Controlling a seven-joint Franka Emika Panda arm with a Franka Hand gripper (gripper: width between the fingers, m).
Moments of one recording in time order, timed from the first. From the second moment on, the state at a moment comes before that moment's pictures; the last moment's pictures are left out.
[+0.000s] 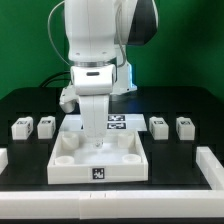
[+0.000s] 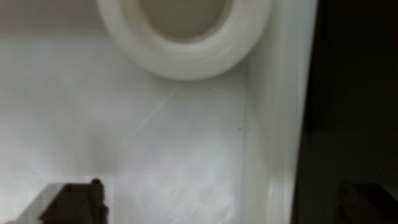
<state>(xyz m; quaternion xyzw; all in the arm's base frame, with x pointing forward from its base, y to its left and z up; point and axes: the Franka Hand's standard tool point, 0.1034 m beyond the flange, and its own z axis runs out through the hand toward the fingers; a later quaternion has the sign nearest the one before) 0.439 -0.037 0.016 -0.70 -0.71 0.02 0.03</state>
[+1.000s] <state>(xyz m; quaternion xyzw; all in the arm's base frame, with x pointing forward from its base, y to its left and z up) 0.439 -0.038 0.016 -0.70 -0.71 0.02 0.03</state>
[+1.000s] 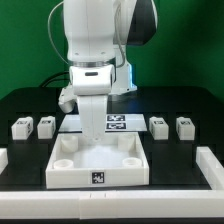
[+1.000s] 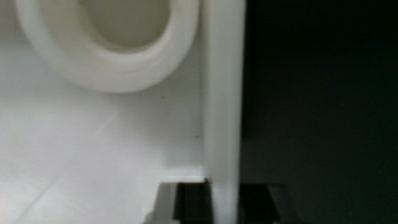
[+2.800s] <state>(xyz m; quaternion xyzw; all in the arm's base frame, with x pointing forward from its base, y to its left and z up) 0.503 0.062 0.017 -0.71 -0.70 -0.01 0.05</state>
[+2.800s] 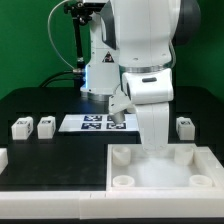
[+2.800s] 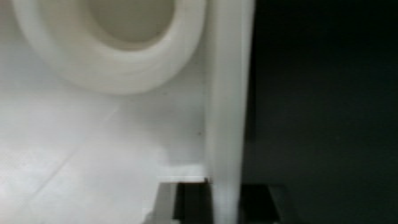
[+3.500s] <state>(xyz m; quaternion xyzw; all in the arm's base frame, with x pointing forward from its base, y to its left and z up) 0.503 0.060 0.016 -0.71 -0.70 -0.01 0.05</state>
